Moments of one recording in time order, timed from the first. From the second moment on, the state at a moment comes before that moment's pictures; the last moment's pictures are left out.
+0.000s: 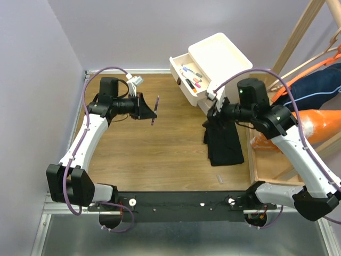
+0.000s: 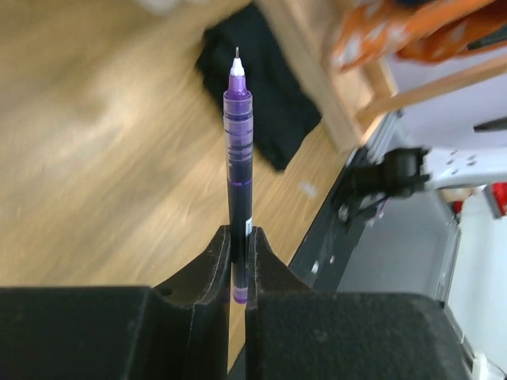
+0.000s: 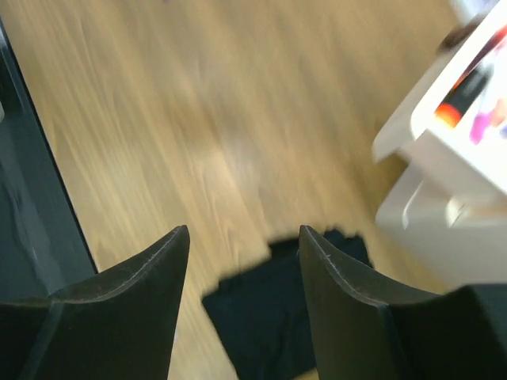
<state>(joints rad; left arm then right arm) -0.16 1.33 1.20 -0.48 0.97 -0.24 0.58 1.19 1.49 -0.84 -0.42 -0.39</state>
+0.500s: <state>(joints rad) -0.16 1.30 1.18 -0.79 0.83 -0.04 0.70 1.39 1.13 -1.12 -0.21 -0.34</state>
